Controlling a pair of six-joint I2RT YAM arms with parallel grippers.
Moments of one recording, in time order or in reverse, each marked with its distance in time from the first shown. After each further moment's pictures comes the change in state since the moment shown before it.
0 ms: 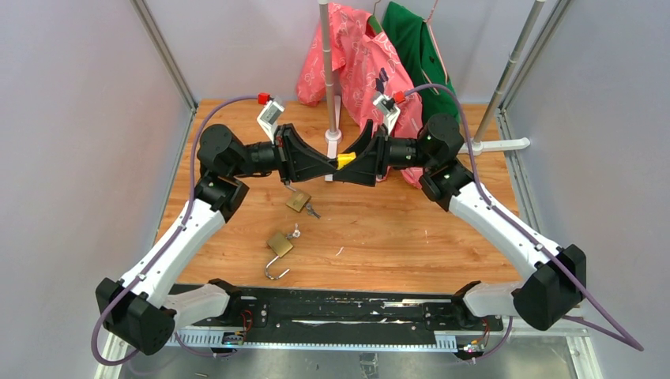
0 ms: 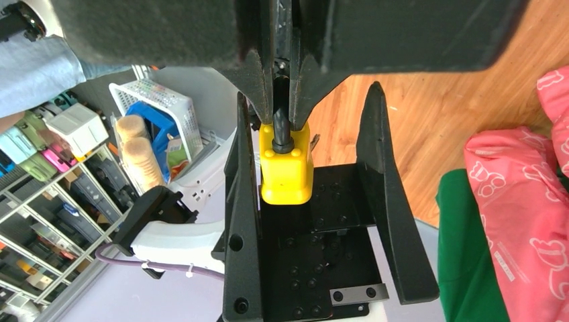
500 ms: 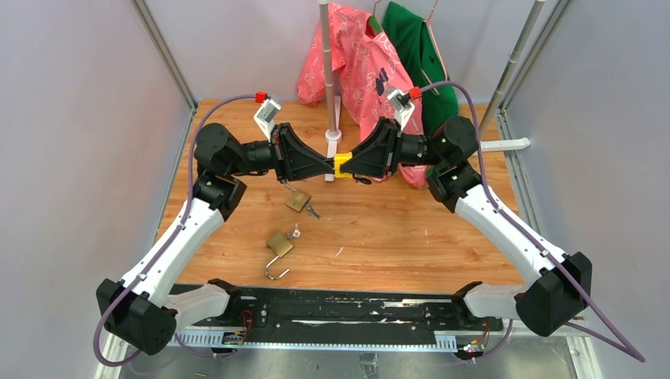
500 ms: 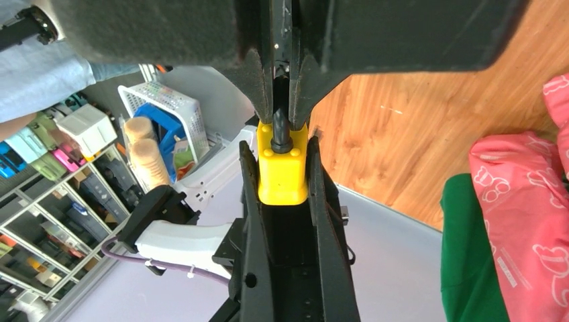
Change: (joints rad) left arm 0.034 -0.001 -0.003 0.015 0.040 -0.029; right arm -0.041 -0.041 -0.016 0.105 -0.027 0.093
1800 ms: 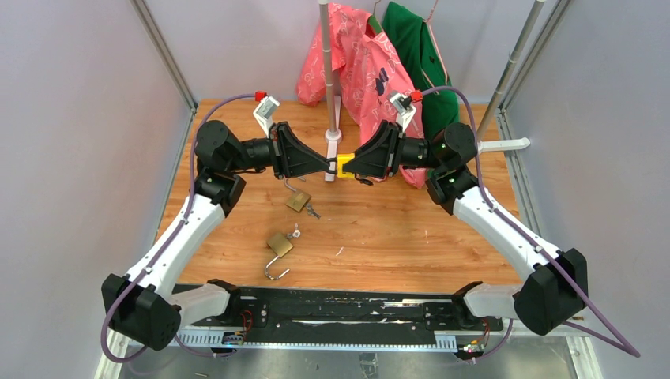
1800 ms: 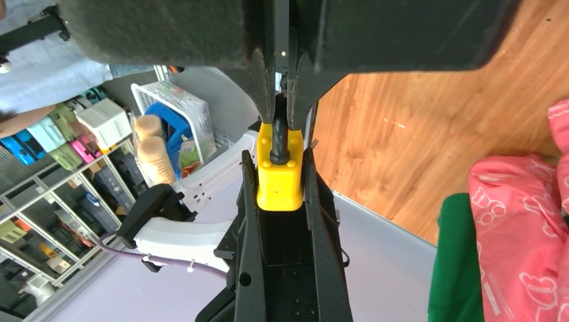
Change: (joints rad) left arm 0.056 0.032 -0.014 0.021 0.049 -0.063; right arm -0.030 0.010 -0.080 0.127 0.011 0.104
